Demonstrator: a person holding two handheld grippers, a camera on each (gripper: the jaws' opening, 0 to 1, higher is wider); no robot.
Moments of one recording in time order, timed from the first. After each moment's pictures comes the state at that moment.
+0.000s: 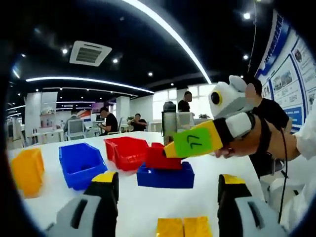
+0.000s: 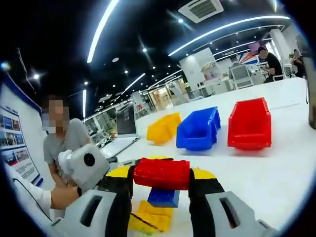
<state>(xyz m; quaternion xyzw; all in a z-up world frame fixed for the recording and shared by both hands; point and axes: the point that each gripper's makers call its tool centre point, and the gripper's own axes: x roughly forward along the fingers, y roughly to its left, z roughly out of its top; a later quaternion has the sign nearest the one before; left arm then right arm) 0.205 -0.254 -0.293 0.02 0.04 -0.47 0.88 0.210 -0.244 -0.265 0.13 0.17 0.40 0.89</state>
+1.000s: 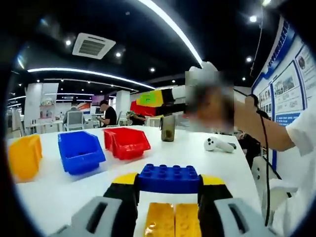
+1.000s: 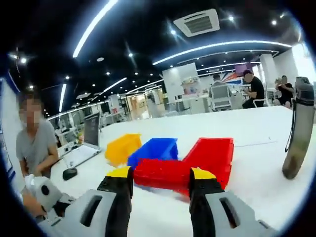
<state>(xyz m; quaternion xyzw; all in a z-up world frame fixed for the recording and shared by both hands) 0.189 -0.237 -0.316 0.01 0.07 -0.48 0.88 0.341 -0.319 -0.233 0.05 0.14 0.27 0.95</state>
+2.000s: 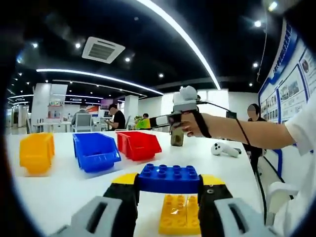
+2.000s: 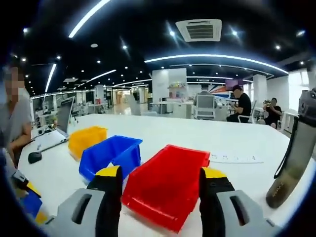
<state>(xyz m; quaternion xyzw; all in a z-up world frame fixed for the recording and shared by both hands) 0.188 -0.210 -0.306 -0.01 0.05 -0.45 0.89 0.393 -0.348 -0.253 -0.03 0.11 0.22 0.97</state>
